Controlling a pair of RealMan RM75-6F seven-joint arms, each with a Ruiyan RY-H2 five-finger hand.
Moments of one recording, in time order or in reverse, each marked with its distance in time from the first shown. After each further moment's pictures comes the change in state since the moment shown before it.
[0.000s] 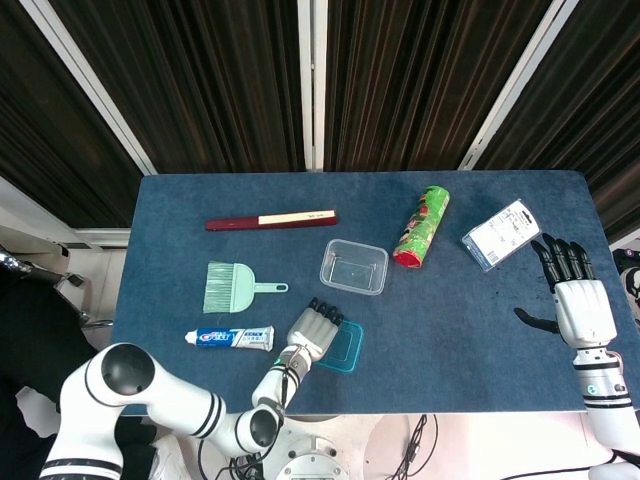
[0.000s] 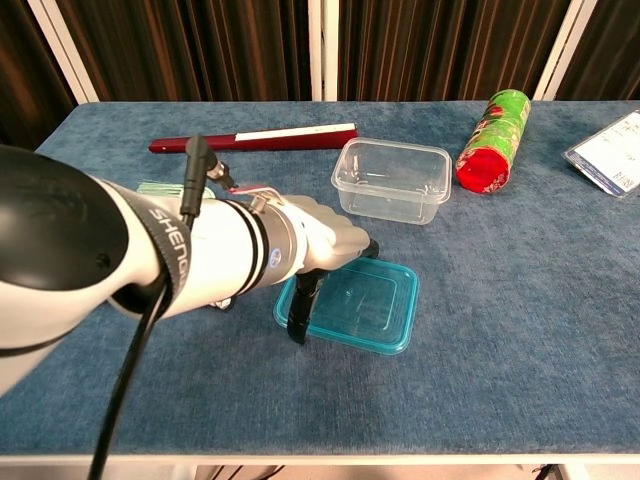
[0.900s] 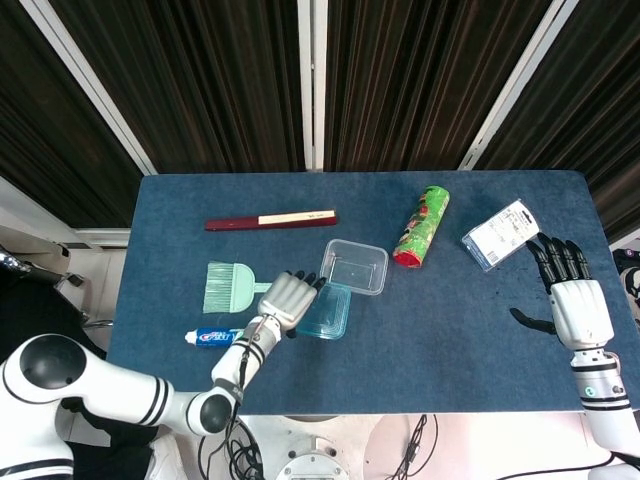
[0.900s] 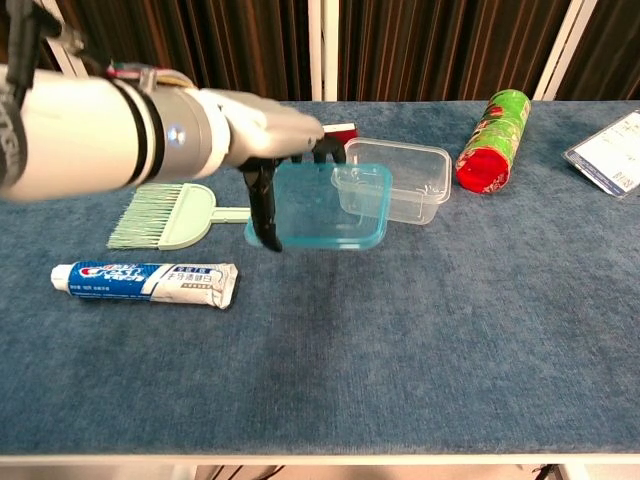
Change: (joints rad) left arm 0.115 0.269 0.018 -0.140 0.279 -0.019 -0.236; right arm -0.008 0.016 0.008 -0.044 -0.032 0.017 -0.027
